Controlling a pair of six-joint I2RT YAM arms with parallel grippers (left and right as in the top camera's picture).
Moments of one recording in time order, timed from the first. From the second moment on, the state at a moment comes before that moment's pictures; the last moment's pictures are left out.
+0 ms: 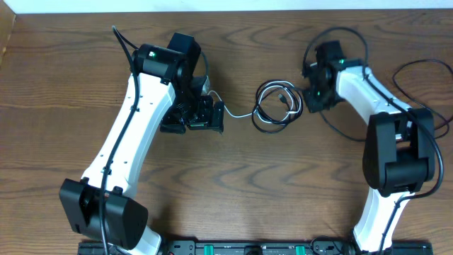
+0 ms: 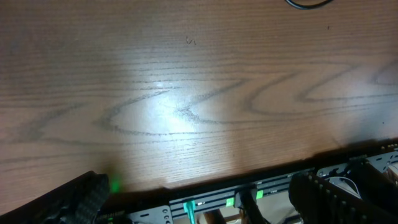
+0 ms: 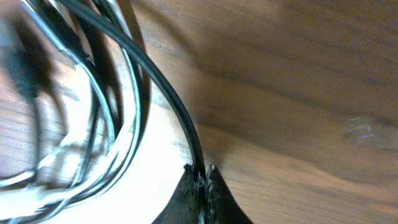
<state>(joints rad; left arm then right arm) -0.30 1.73 1.68 -1.55 0.27 -0.22 0.15 2.07 1.49 -0.81 0.00 -0.16</state>
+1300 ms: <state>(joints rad) -0.30 1.73 1.68 -1.55 0.27 -0.22 0.17 1.50 1.97 -0.80 -0.30 0.27</state>
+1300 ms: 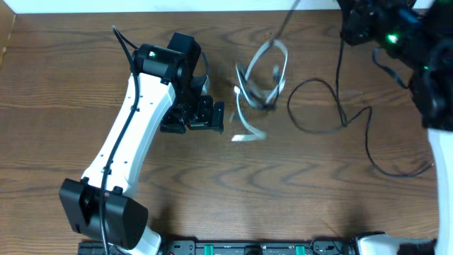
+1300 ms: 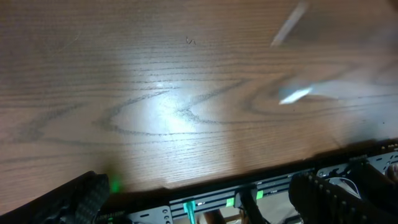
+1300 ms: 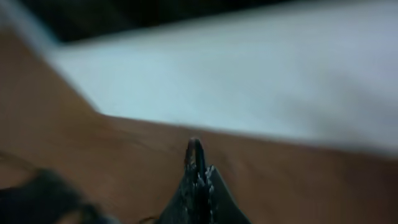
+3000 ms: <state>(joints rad) -0.30 1.73 1.68 -1.55 0.27 -0.22 0.10 1.55 1.97 -0.44 -0.35 0.44</state>
